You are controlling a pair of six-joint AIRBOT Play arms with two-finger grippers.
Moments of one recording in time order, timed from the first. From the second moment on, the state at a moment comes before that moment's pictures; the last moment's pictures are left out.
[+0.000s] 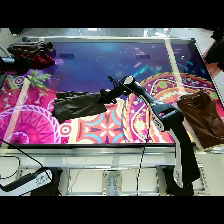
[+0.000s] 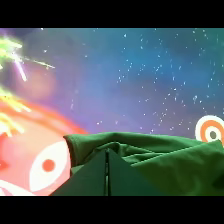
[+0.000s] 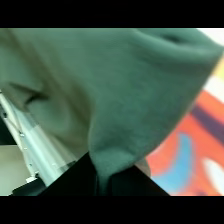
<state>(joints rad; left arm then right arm) 0.24 -1.22 1.51 1.23 -1.11 -1.32 0.42 -2.24 1.96 -0.53 1.23 1.45</state>
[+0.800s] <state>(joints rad) 0.24 -1.22 1.51 1.23 -1.11 -1.32 -0.15 -1.72 1.99 -1.21 1.51 1.49</state>
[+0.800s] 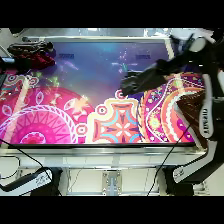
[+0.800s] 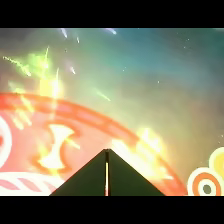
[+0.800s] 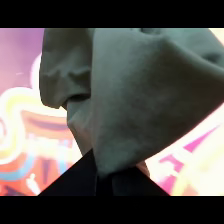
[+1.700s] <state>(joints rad) 0.24 -1.22 1.51 1.21 -1.12 -1.32 -1.09 -1.07 1.04 -1.34 1.37 1.32</state>
